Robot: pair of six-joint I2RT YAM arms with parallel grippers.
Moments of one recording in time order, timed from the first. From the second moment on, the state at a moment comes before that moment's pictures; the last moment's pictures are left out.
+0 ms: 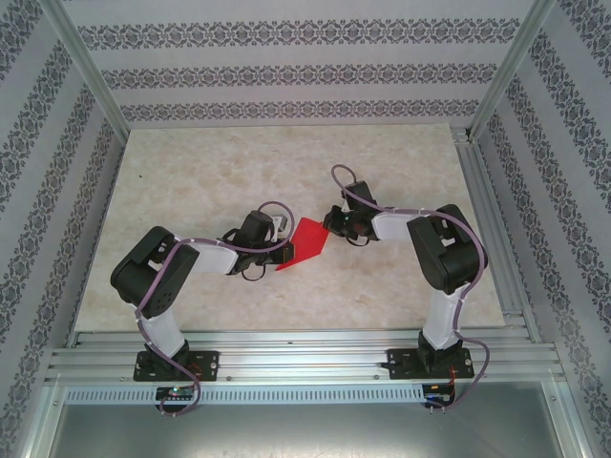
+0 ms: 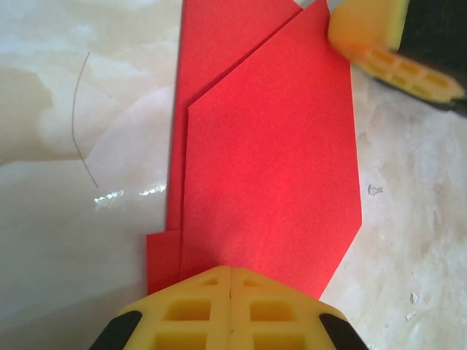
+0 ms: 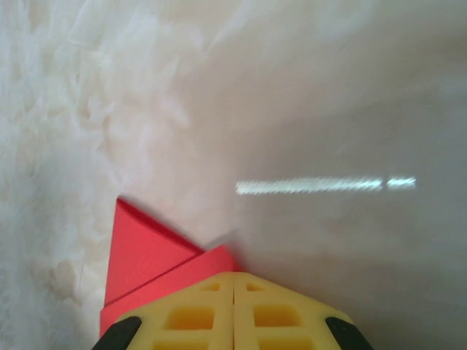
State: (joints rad) left arm -0.58 1.78 0.73 0.23 0.34 -0.58; right arm 0.41 1.91 1.00 0.01 -0.29 0.72
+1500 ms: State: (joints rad) left arm -0.58 1.77 0.73 0.23 0.34 -0.58; right arm 0.41 1.88 1.04 -0.05 -0.24 0.70
